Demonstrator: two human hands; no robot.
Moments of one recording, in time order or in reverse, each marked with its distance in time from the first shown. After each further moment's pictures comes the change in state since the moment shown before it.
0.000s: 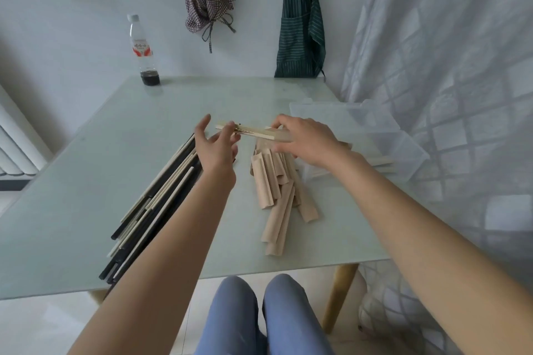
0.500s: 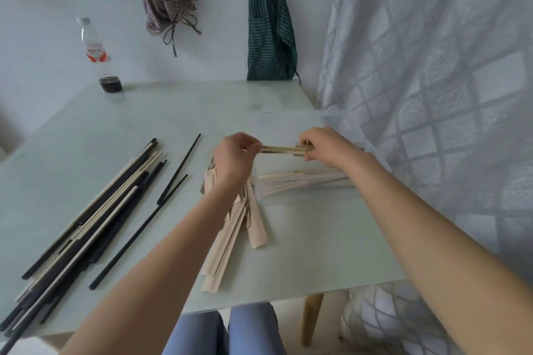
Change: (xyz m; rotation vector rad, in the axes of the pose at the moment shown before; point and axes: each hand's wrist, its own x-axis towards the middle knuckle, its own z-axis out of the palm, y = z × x) left_hand 0.000 -0.067 0.102 0.962 -0.210 0.406; right_hand 0.013 0.151 -0.027 -0.095 -0.094 0.148
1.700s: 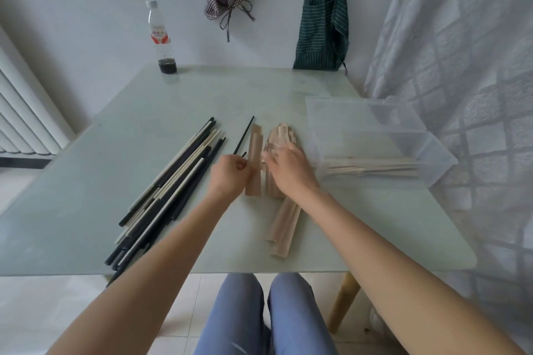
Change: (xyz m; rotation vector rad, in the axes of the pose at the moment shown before) left_hand -0.040 -0.087 -0.106 0.091 -0.127 -0.212; right_hand -0.017 -0.171 0.100 0.305 0.169 -0.014
